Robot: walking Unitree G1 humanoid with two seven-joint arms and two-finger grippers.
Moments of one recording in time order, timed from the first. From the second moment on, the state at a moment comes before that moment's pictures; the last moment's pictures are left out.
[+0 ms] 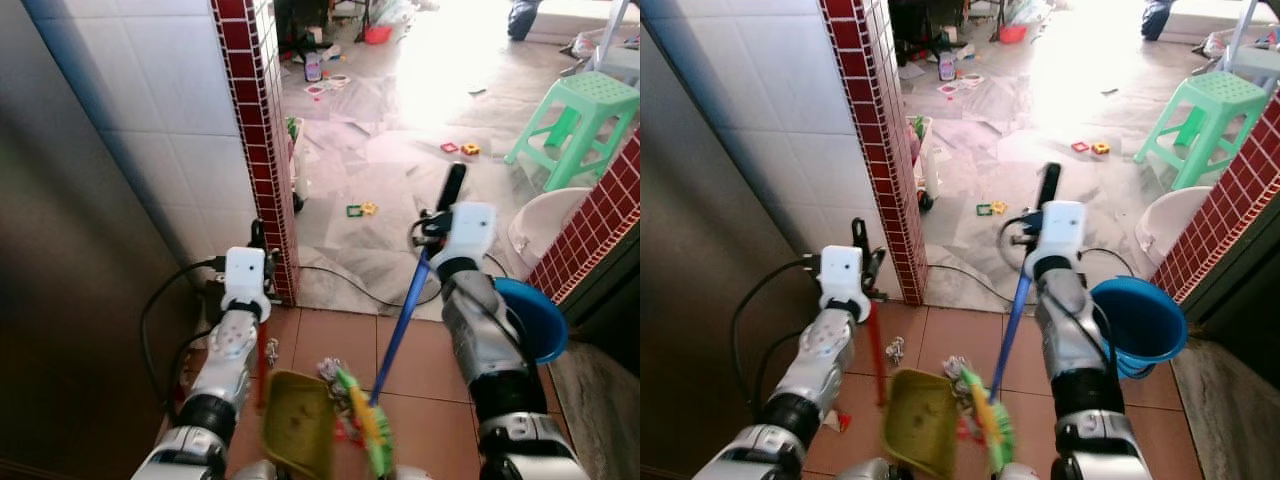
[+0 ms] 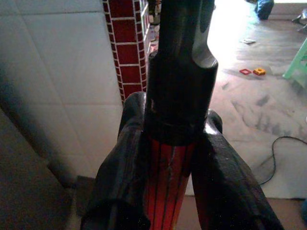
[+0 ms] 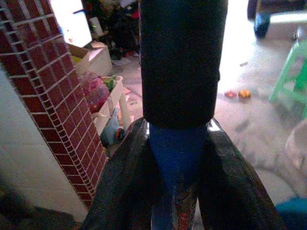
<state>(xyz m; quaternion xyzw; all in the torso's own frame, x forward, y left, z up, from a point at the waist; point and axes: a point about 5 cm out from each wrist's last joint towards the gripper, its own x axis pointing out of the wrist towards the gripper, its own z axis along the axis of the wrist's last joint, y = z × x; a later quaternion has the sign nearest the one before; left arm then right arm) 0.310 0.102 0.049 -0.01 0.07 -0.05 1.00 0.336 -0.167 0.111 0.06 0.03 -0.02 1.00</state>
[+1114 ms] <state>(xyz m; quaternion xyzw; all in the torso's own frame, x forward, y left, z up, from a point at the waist) 0.322 0.149 0.069 -0.04 0.02 0.06 1.00 0.342 -0.204 0.193 -0.06 -0.14 0.01 0.99</state>
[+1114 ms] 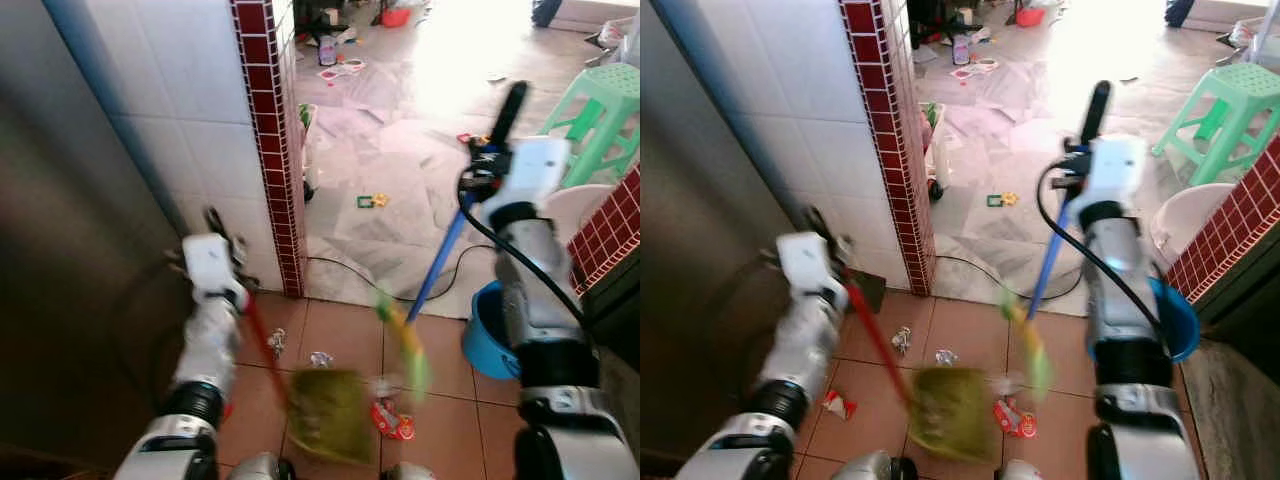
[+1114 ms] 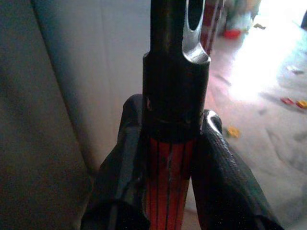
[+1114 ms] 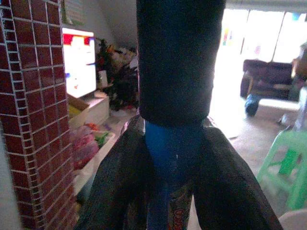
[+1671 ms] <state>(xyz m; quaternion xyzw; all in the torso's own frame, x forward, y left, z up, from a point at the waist) 0.304 0.148 0.106 -0.03 -0.05 0.03 1.00 0.330 -0.206 0.161 -0.13 -0.09 -0.02 0.99</state>
